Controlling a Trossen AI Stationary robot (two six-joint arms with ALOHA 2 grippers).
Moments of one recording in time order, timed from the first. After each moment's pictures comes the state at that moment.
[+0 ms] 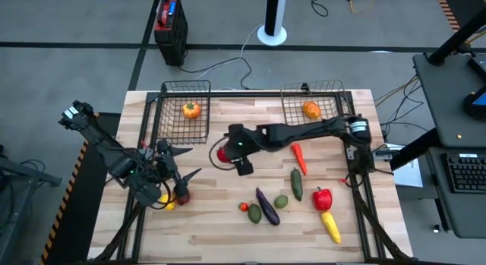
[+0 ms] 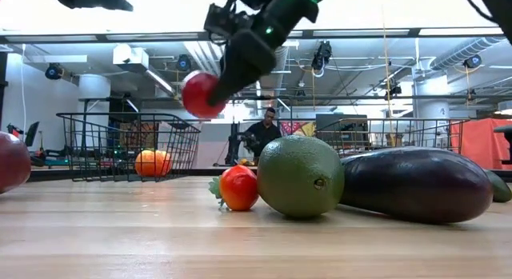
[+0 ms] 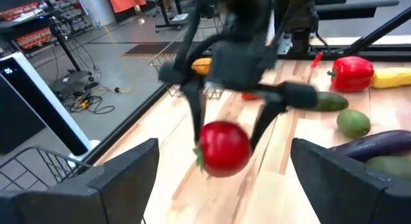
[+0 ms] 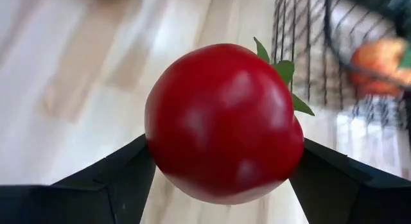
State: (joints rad) left arm -0.75 1.01 0.81 -0.59 -1.14 -0.58; right arm -0.03 1.99 1.61 -0.41 0.02 -0.36
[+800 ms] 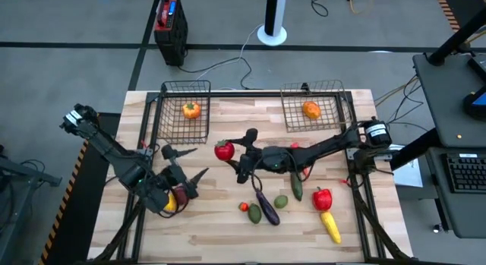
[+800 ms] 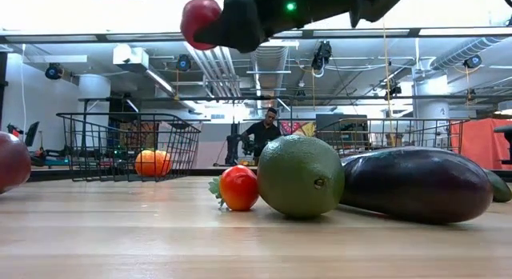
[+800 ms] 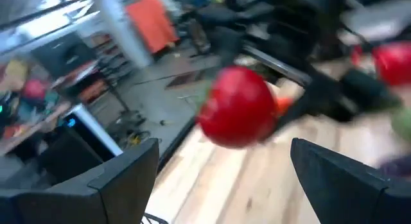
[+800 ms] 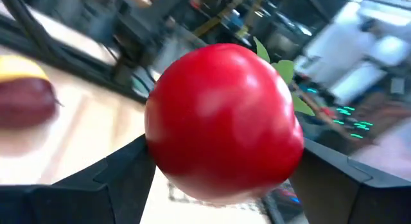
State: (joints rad) left arm -0.73 1.13 0.79 -0.29 -1.31 -0.25; right arm 0.15 1.83 1.13 0.61 0.49 -0.60
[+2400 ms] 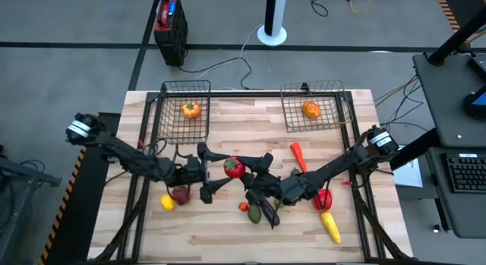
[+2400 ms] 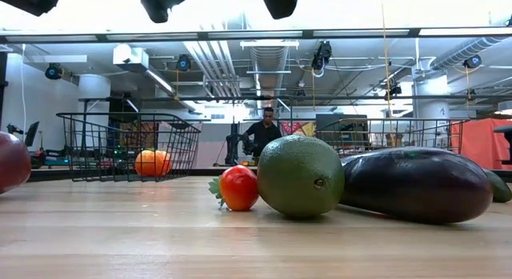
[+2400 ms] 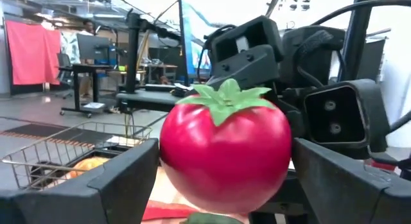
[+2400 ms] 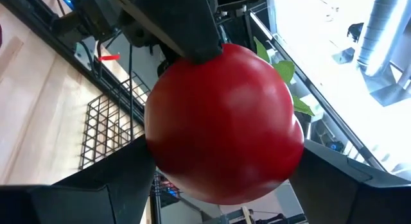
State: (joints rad) left arm -0.42 1.34 0.57 0.97 -0.59 -0.02; right arm 0.42 1.83 1.16 0.77 0.95 -1.24
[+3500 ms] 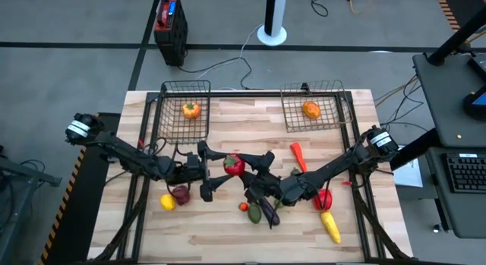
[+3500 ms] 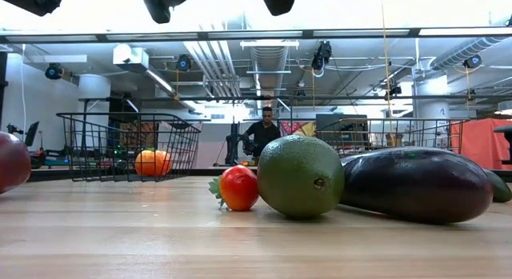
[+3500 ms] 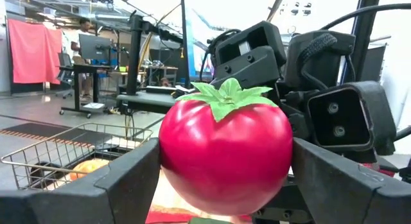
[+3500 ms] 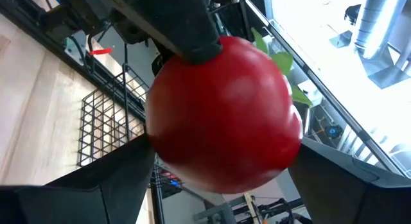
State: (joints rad) left arm -0.41 1.32 0.57 0.97 -0.57 -0.03; right arm 0.42 1.83 1.18 0.76 1.00 -1.20
